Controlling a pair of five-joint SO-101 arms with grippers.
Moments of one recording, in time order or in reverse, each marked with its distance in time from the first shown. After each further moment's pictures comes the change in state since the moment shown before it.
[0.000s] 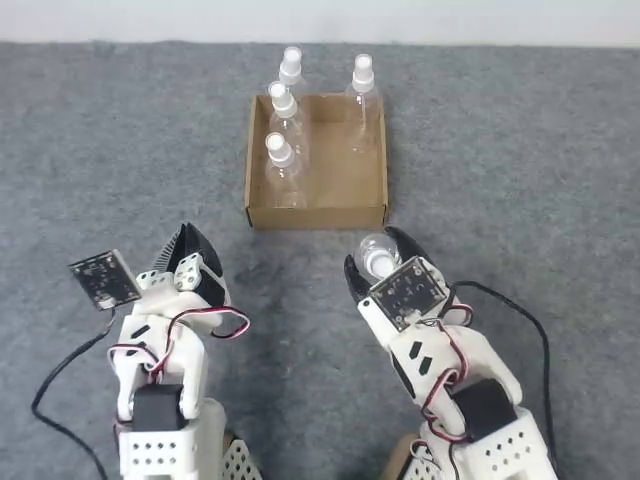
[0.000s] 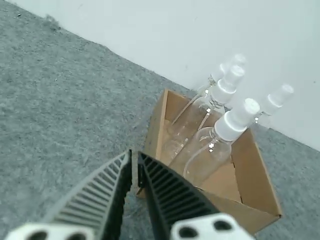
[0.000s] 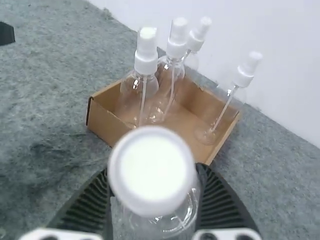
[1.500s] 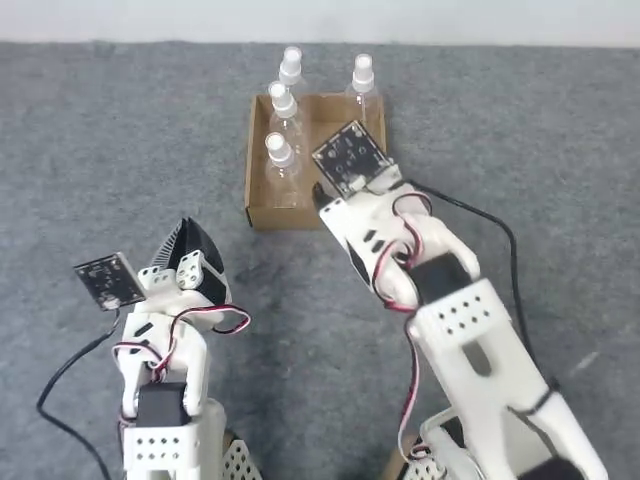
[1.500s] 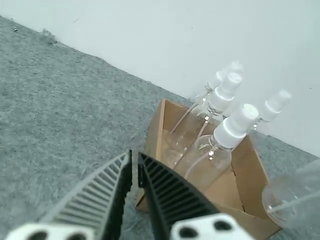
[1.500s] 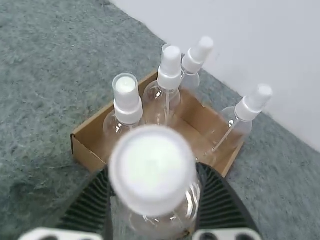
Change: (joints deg) left arm -0.1 0.0 3.7 -6.9 -1.0; right arm 0.0 56.4 -40.7 -6.2 0.0
